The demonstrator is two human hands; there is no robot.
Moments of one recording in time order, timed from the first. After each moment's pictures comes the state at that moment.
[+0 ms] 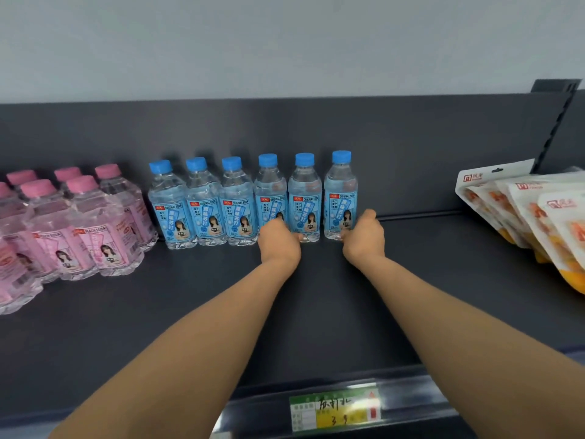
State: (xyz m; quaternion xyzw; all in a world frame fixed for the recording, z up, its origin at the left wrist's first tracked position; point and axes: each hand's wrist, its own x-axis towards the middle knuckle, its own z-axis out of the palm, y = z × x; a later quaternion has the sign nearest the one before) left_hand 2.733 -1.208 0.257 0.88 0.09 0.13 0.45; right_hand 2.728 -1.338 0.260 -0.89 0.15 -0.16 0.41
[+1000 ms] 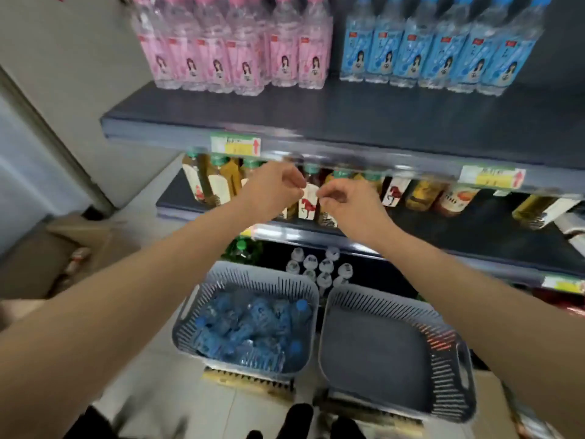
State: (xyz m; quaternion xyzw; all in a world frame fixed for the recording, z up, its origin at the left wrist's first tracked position) left_hand 2.398 -0.932 0.212 0.92 0.00 0.03 0.40; right_hand 2.413 -1.090 0.200 -0.89 -0.18 0.03 0.41
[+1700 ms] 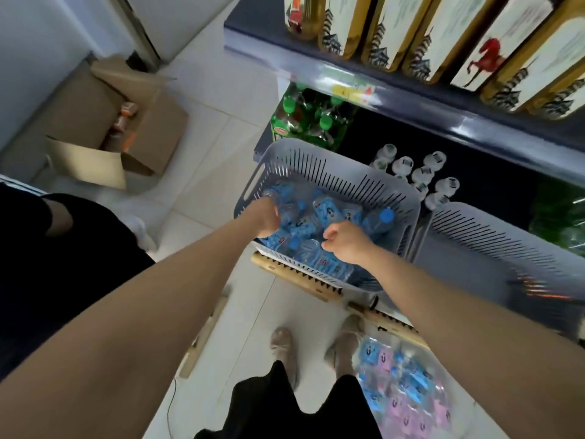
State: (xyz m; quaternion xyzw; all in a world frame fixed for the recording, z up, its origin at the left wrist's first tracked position) left_hand 2.285 -0.788 -0.105 0.90 0.19 -0.32 0.21; right_hand 2.327 -0.963 -0.104 -0.88 -0.15 0.42 0.17
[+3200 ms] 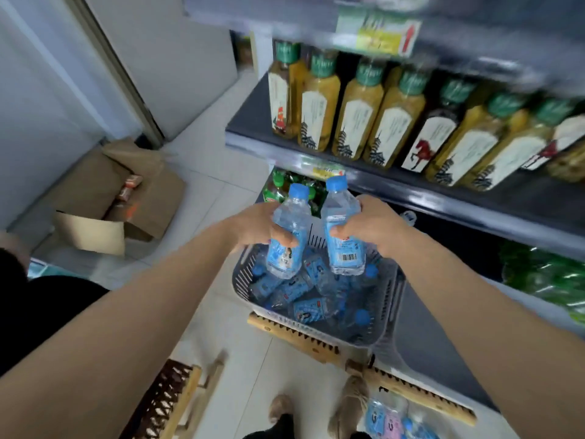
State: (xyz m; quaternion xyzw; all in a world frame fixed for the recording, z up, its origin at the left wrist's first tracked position) left_hand 2.326 -0.765 0.021 0.79 0.20 -0.25 0.51; right_hand 2.393 -0.961 0.055 -0.86 -0.05 0.33 0.39
